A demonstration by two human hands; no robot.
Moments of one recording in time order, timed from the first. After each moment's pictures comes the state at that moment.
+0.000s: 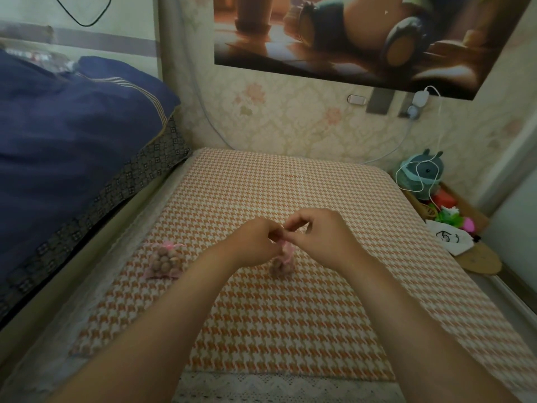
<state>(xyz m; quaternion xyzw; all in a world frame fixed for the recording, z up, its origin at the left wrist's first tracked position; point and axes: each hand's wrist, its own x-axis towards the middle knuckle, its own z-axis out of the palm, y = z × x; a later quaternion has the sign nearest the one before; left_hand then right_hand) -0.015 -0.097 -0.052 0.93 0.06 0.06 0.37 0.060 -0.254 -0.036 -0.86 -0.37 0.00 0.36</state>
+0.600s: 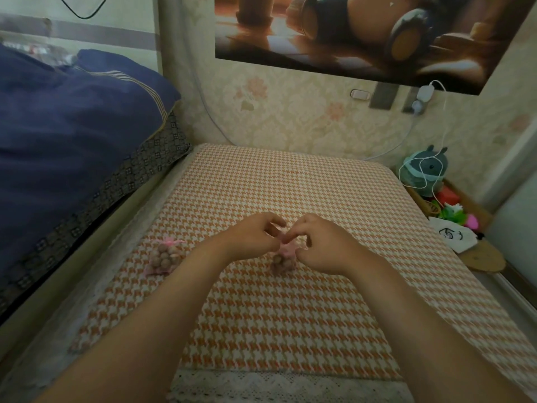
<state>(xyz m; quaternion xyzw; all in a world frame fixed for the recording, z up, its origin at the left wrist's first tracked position) -0.012 -0.084 -0.056 0.88 0.07 -0.01 0.47 0.064 -0.262 -0.043 -0.89 -0.43 0.06 0.18</state>
